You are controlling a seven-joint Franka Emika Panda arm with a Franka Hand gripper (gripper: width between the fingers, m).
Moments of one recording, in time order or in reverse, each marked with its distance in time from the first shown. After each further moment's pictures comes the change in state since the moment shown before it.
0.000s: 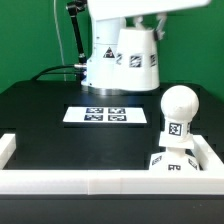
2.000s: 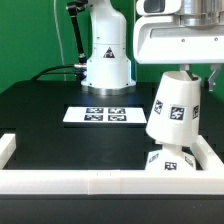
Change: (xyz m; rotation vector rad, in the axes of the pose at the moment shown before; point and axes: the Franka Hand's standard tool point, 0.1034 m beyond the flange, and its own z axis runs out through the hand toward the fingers) arm 0.049 -0.051 0.090 -0.069 0.000 0.070
